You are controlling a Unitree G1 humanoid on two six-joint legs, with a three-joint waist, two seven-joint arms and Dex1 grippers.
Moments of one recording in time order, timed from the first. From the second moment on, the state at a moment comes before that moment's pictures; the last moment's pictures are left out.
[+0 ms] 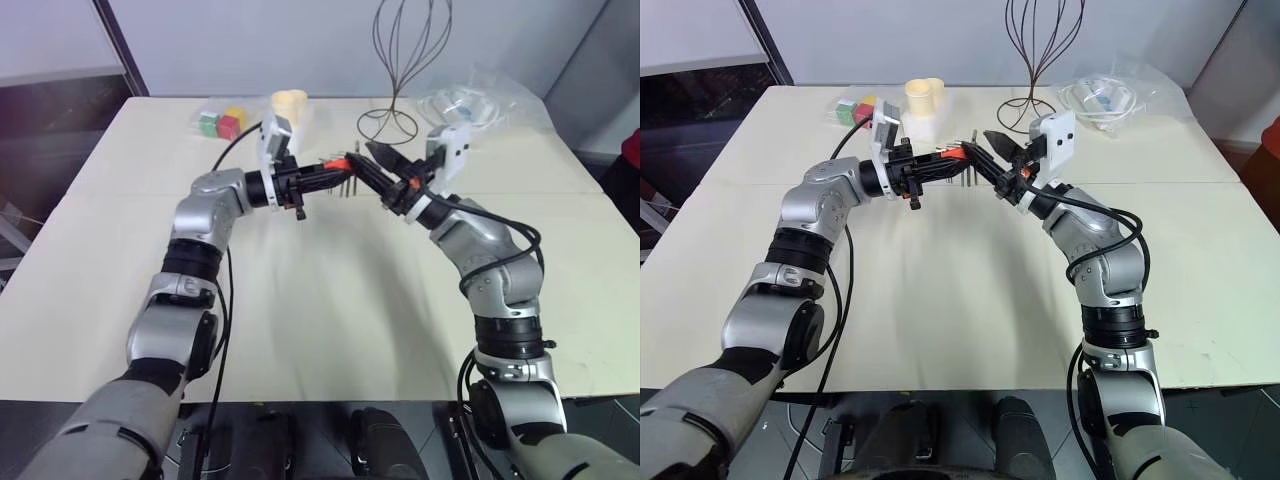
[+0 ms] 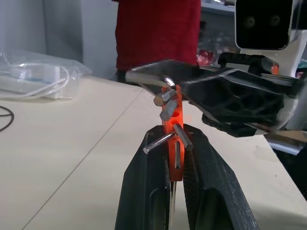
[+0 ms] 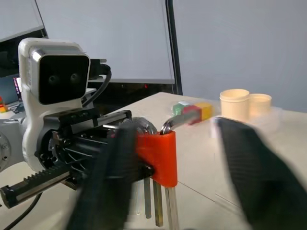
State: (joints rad) left arm -1.04 0.26 0.03 0.66 -0.38 0.30 -1.24; right arm -0.65 -0.27 -0.09 -0.09 0.51 0.48 0.53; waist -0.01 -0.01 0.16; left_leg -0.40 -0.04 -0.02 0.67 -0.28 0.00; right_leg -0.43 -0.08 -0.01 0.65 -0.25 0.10
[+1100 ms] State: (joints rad) left arm -0.75 0.45 0.02 0.64 -0.38 0.74 -1.10; right arm -0.38 -0.73 0.11 -0.37 0.33 0.37 0.93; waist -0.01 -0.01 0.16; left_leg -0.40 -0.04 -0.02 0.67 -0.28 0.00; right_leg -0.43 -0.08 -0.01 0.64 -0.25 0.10
